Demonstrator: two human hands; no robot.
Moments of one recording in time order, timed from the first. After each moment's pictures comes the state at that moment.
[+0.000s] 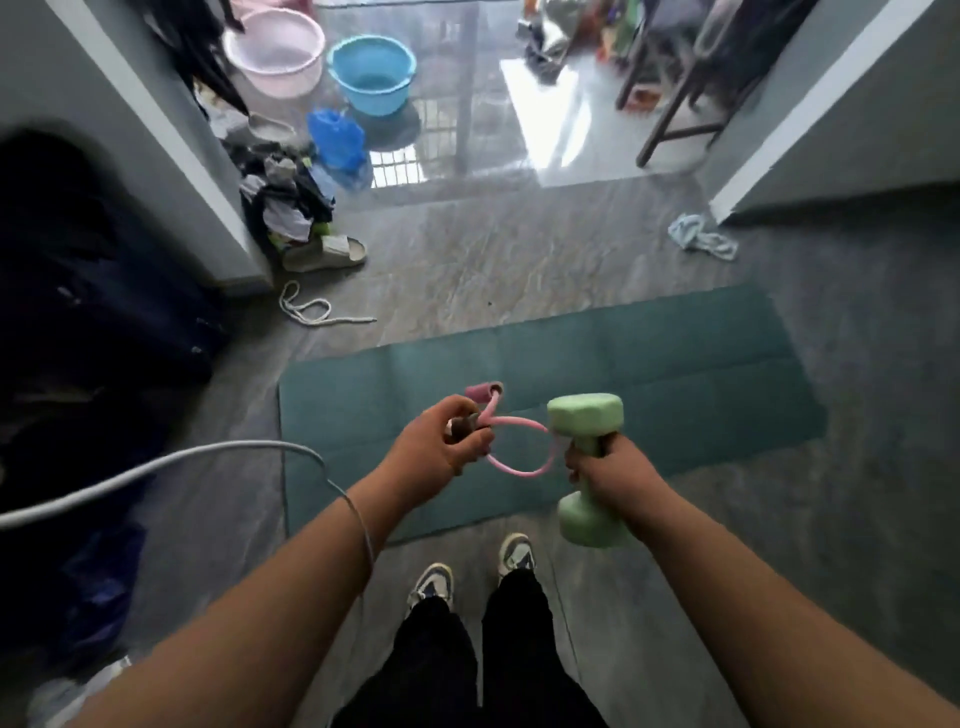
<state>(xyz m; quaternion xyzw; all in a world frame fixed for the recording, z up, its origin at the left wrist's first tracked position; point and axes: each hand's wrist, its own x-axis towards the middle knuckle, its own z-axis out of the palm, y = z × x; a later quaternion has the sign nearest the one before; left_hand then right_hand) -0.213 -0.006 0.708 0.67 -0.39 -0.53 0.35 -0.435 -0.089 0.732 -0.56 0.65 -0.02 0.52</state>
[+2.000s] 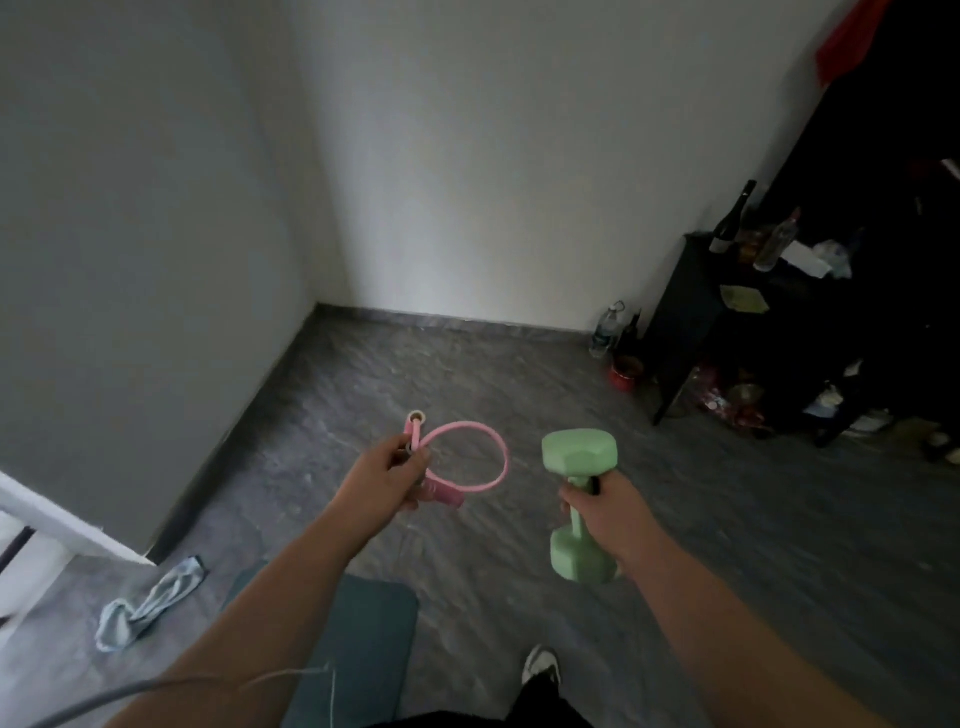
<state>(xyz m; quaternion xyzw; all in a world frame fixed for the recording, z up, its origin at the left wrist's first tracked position) -1.234 -0.618 0.906 0.34 -0.70 -0.60 0.16 -1.421 -0.411 0.901 -0.16 0.84 -0.43 0.30</state>
